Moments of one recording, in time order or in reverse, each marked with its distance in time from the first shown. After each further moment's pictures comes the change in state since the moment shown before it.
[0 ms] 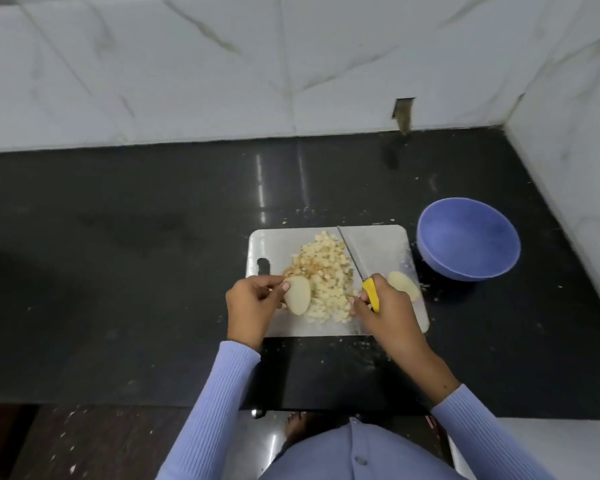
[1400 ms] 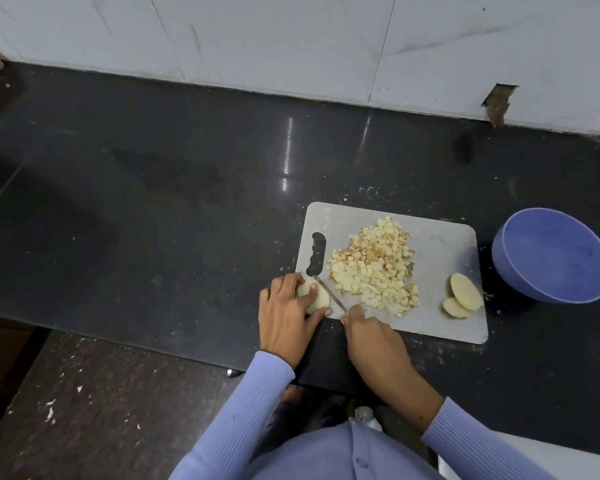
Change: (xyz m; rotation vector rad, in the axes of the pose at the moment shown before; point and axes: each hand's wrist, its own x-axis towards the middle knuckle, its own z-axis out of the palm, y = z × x) left_hand -0.018 -0.082 -0.021 0.817 0.101 0.392; right_hand -0.026 -0.049 0.090 -0.782 -0.411 -0.090
